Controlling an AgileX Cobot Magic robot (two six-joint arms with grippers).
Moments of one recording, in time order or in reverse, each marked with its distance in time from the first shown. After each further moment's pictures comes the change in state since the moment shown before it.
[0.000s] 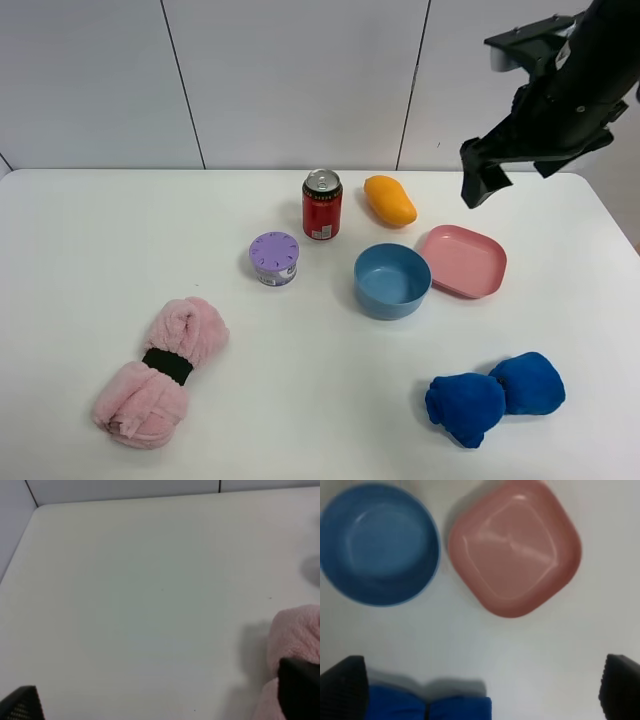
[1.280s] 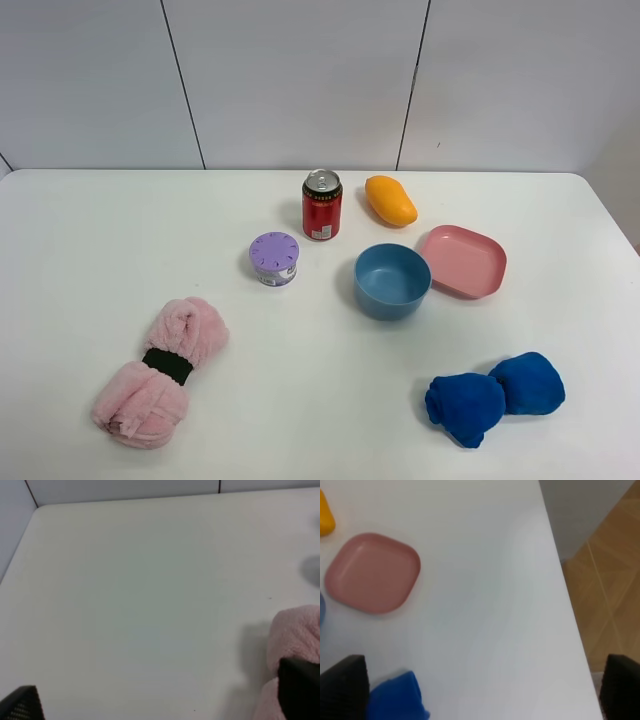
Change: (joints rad) left arm 0.000 0.000 0.000 0.000 0.000 0.000; right arm -0.488 -0.869 0.358 0.022 0.012 0.021
